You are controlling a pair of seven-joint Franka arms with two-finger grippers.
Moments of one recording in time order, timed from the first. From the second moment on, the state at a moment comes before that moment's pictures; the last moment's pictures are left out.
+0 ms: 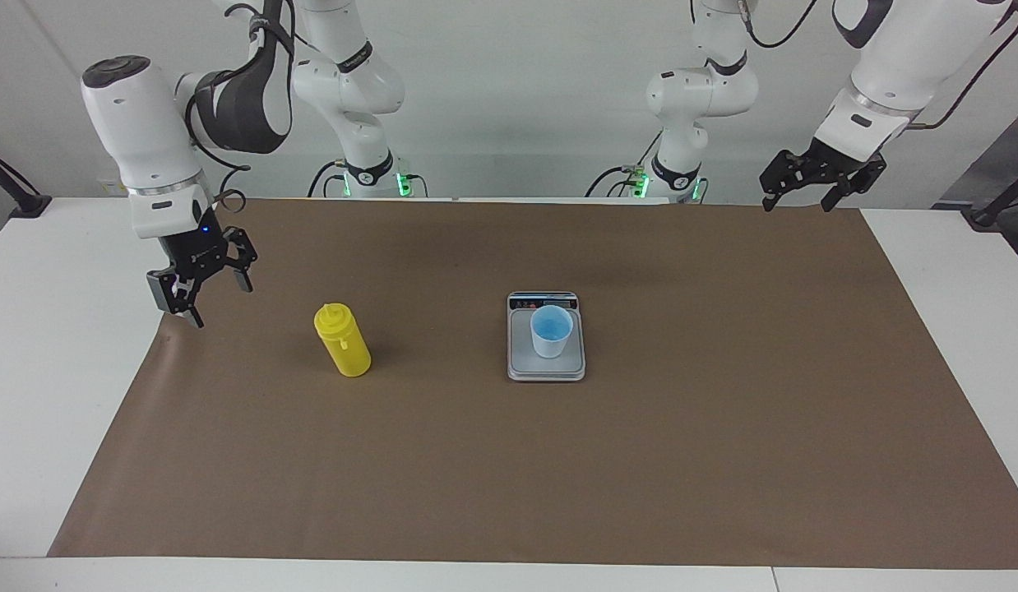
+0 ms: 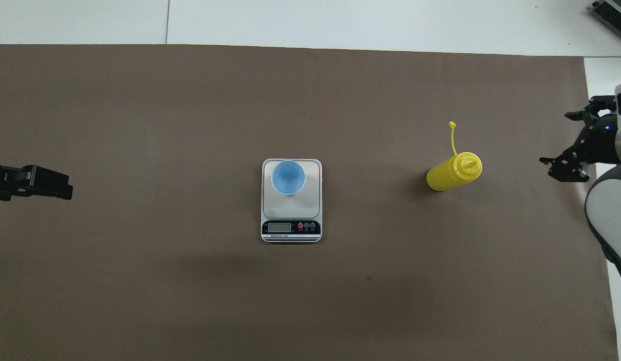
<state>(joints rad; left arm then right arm) 0.02 -0.10 -0.09 -1.65 -0.03 1.48 -0.04 -0.14 -0.01 0.03 -1.89 0.04 2.12 -1.16</state>
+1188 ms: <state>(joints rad) 0.02 -0.10 -0.09 -1.65 -0.04 1.48 -0.04 -0.11 -0.05 0.21 -1.78 0.02 1.77 0.00</state>
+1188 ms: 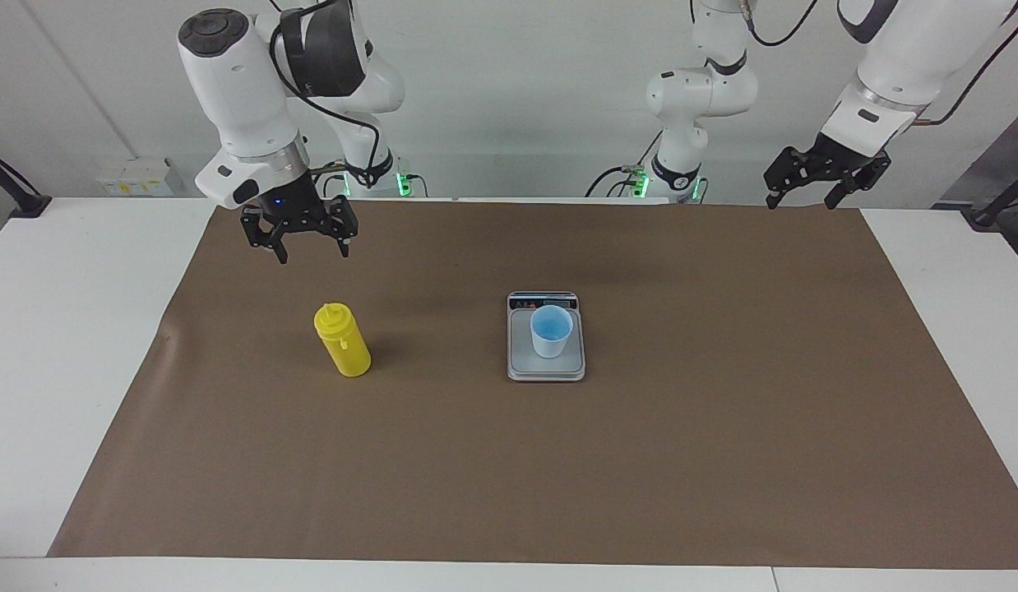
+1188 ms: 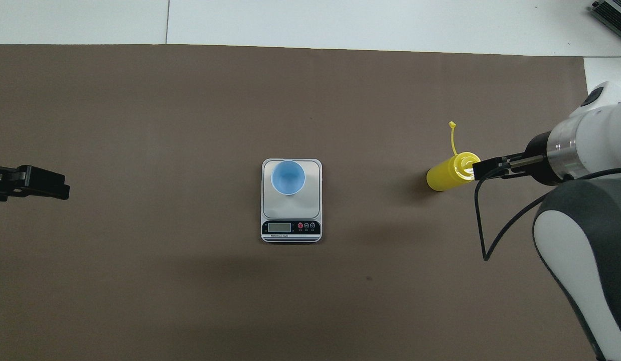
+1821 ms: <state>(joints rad) 0.02 -0.10 -0.09 -1.65 -0.04 1.48 -0.04 -0.12 -0.05 0.21 -1.75 0.01 1.70 0.04</state>
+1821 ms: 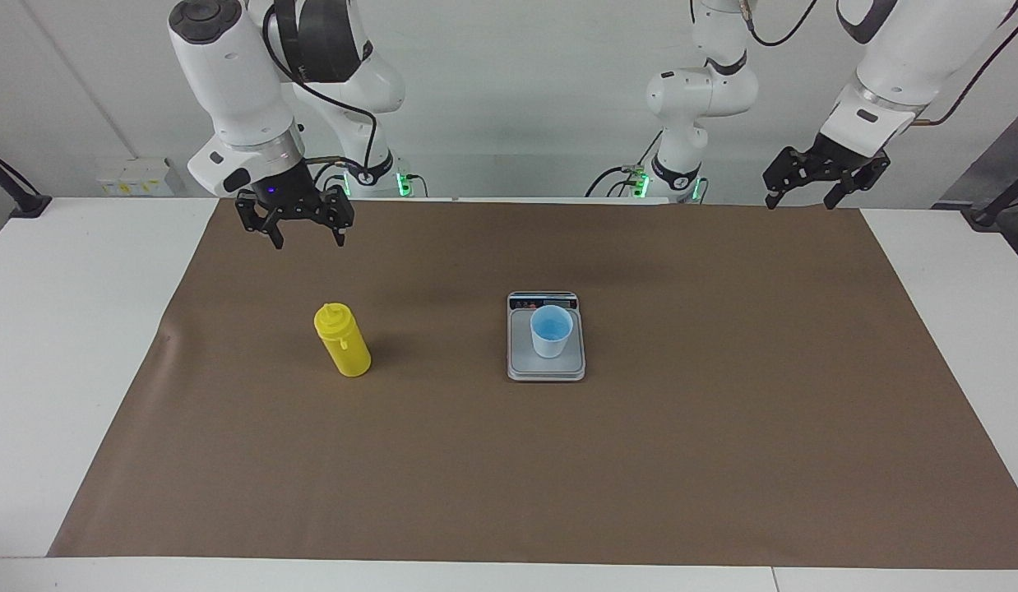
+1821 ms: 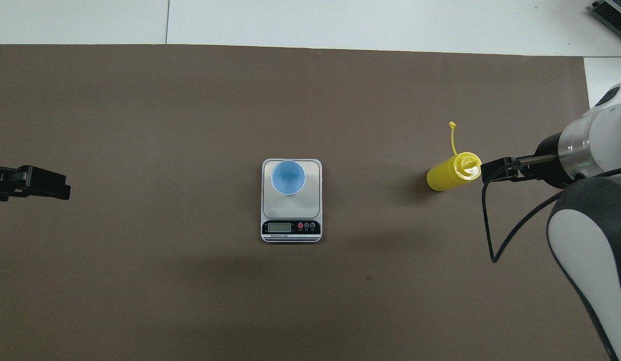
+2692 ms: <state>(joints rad) 0.02 -0.10 -0.09 -1.65 -0.04 1.48 -0.04 0.00 -0.04 0.06 -1.71 0.01 1.65 0.04</state>
